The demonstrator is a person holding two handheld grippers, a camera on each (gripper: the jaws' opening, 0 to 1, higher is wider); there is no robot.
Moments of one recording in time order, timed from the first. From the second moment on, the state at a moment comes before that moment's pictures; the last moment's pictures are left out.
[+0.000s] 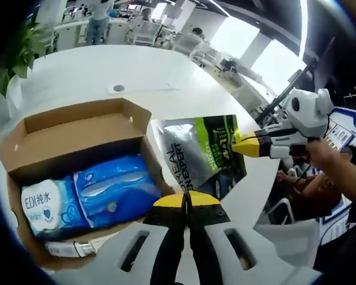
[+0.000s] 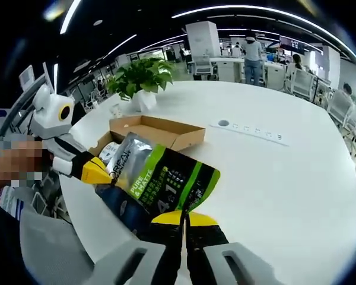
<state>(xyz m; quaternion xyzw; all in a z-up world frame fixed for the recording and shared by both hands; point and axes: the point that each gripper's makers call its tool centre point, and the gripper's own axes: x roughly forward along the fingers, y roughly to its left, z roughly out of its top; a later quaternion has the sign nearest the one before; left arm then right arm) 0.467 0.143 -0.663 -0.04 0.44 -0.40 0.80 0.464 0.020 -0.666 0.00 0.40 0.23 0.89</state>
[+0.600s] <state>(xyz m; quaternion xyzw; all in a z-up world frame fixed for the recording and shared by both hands) 0.463 0.121 -0.671 -0.05 0.47 -0.40 0.79 0.470 -0.002 -0.678 -0.01 0.41 0.23 0.88</state>
